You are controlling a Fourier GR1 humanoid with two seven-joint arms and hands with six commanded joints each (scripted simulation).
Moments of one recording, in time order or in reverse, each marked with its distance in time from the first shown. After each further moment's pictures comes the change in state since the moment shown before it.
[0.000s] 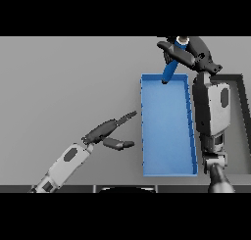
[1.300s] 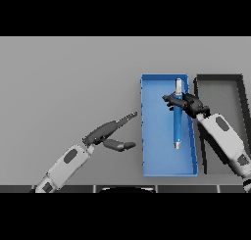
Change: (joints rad) left arm 0.005 0.002 -0.010 -0.027 -0.005 0.008 0.027; right arm 0.329 -0.420 0.804 0.056 -0.382 -0.394 0.102
